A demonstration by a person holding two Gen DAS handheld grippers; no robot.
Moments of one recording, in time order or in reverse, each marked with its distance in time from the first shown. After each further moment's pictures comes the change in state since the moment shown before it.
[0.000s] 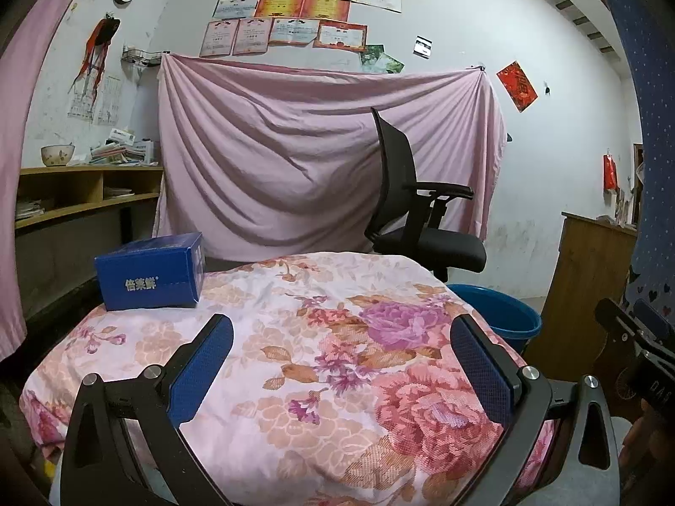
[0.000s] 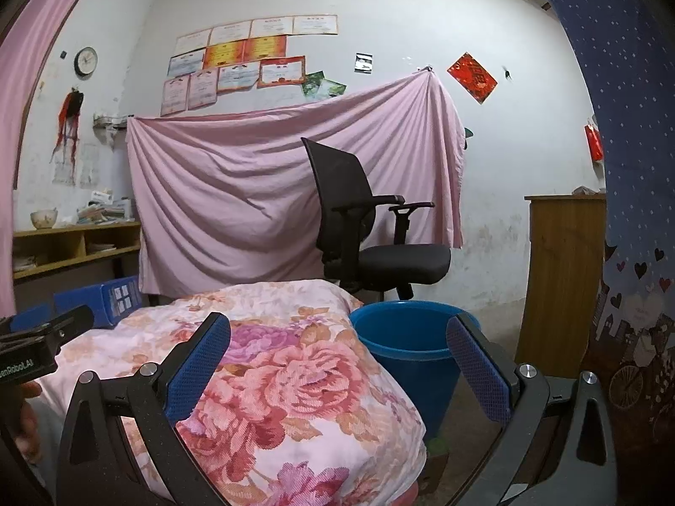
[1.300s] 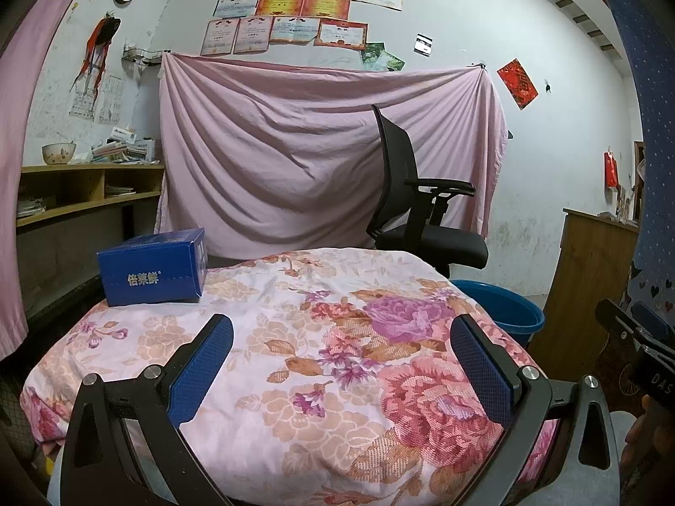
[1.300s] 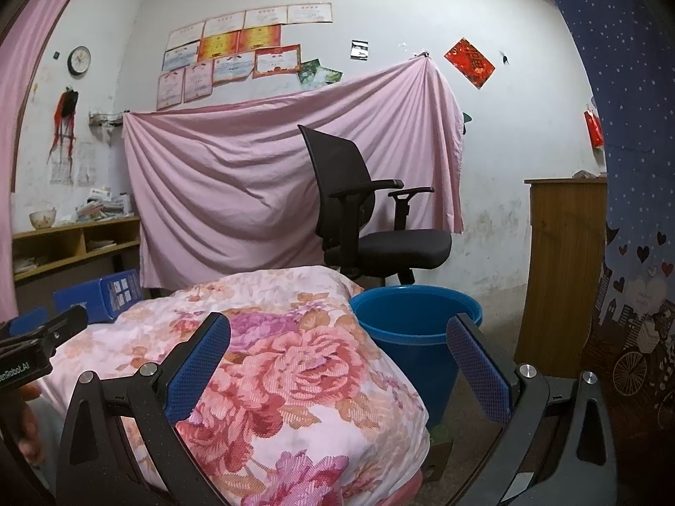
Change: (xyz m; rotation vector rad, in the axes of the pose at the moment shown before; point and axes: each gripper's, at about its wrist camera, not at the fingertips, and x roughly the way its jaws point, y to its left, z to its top) left arm 0.000 0.004 -0.005 0.002 0.007 0.003; right arm 0.001 -0.008 -0.006 0.025 0.045 0.007
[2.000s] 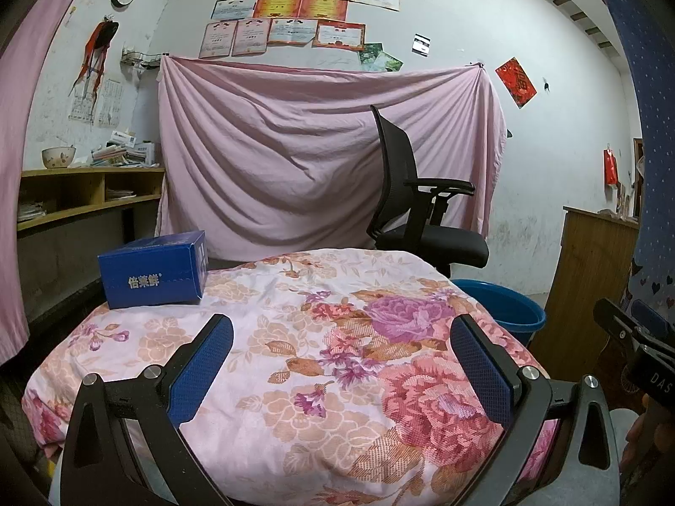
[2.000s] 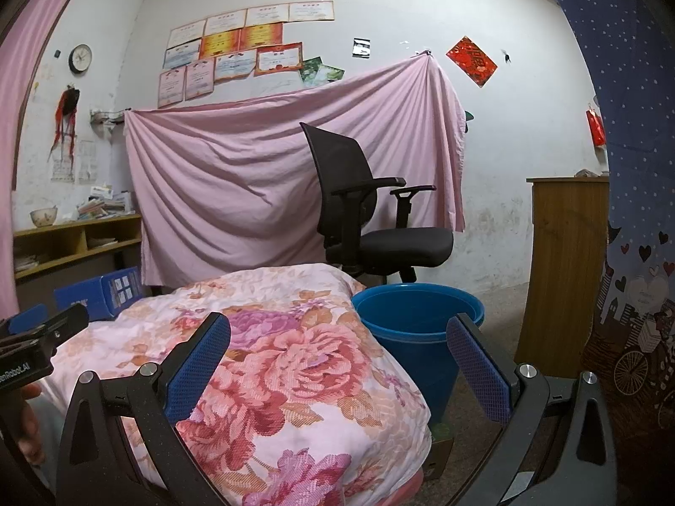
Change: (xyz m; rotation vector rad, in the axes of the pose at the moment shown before) left arm 0.000 0.001 -0.002 0.006 -0.001 0.000; right arm 0.001 0.003 -0.001 -0.001 0.004 0.000
